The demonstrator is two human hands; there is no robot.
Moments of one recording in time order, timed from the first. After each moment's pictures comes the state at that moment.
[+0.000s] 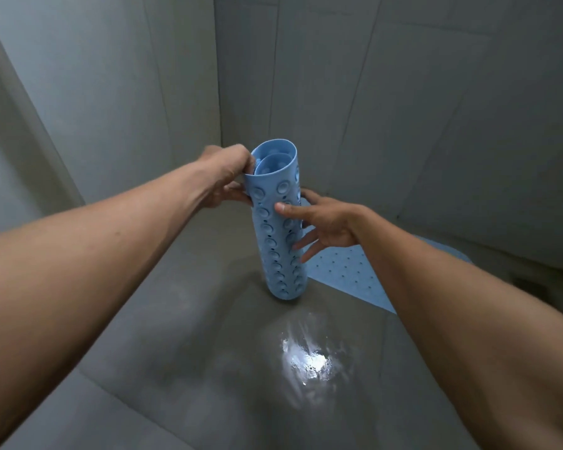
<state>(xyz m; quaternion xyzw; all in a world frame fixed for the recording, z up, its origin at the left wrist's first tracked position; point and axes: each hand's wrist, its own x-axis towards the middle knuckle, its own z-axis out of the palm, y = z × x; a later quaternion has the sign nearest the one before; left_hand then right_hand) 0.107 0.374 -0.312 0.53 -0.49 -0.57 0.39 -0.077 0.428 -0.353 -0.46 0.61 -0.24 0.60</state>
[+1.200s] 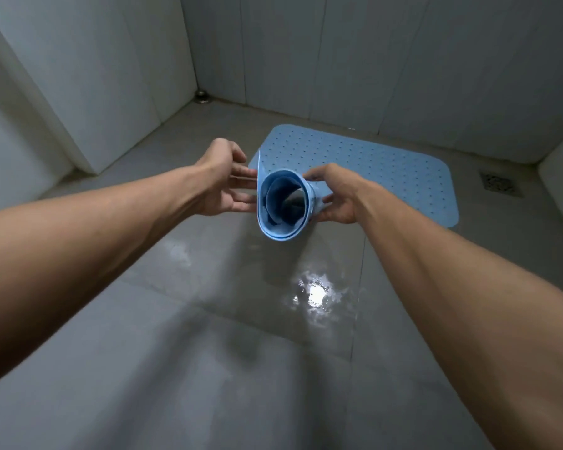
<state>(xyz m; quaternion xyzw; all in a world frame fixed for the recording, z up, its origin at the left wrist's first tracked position) 0.133 0.531 -0.398 0.54 -0.42 -0.69 0.24 -0.043 0.613 -0.396 -0.23 0.67 -0.41 0.57</state>
